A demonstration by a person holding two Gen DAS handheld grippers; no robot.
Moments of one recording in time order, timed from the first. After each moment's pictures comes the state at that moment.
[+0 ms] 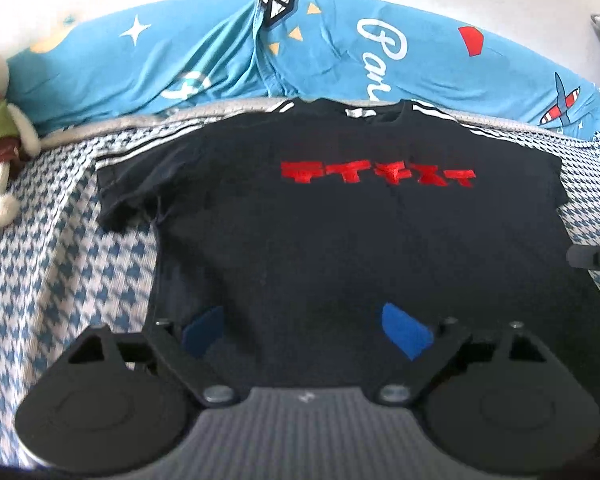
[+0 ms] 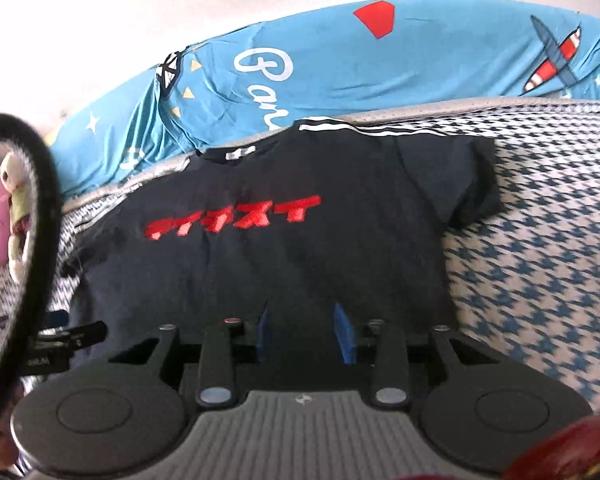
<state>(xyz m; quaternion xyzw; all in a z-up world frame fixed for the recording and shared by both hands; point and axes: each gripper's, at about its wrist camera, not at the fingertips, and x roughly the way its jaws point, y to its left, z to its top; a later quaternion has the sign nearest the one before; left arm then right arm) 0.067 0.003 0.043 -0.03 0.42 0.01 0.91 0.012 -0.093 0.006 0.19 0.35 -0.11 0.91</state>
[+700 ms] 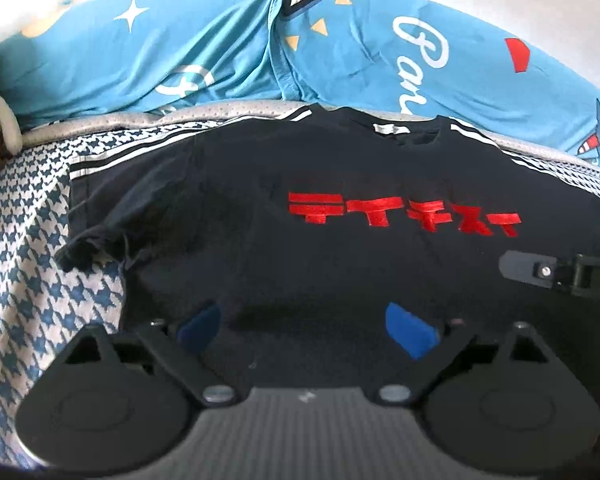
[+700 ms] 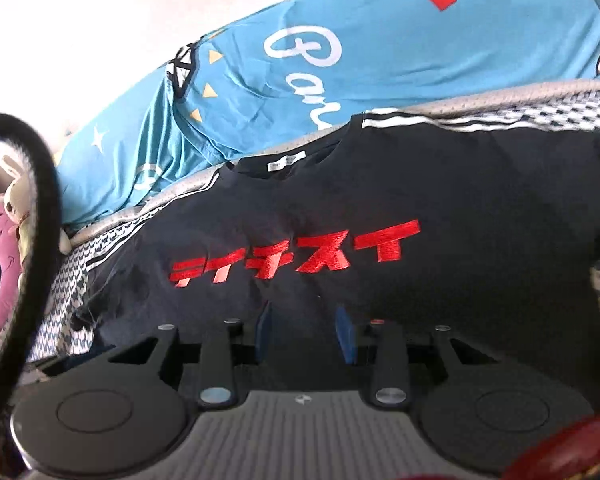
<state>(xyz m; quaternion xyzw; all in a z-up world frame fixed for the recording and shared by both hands) 0.136 0.010 0.020 -0.06 0.42 0.04 0.90 0.103 -0.076 -0.025 0.24 0.34 -0.08 0.91</state>
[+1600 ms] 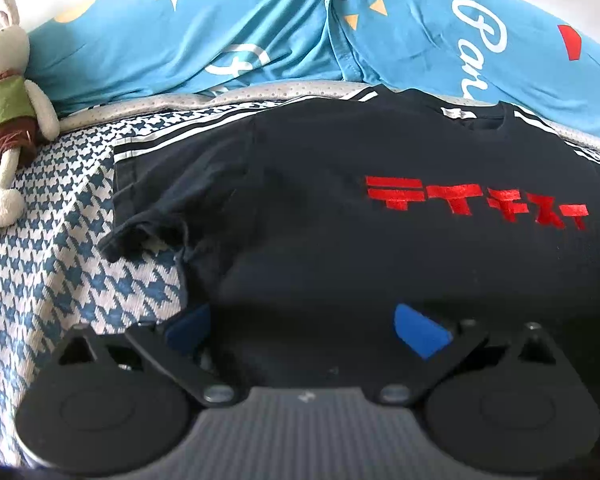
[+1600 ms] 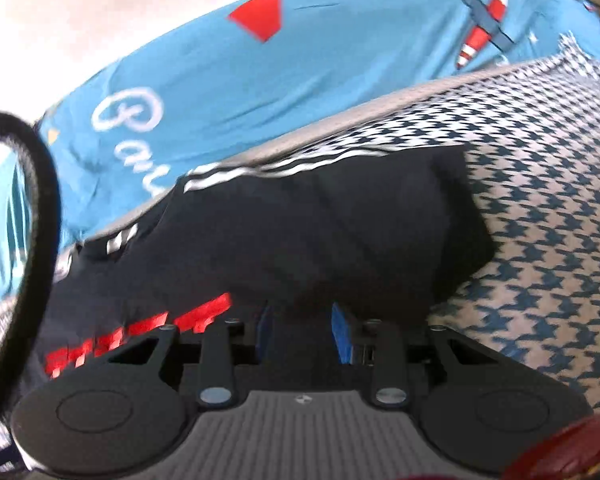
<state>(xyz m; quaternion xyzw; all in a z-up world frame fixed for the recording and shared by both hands) 0.138 0.033 0.007 -0.04 0.44 0.10 0.89 0.082 -0.157 -0.026 0.27 0.32 -0.26 0.87</state>
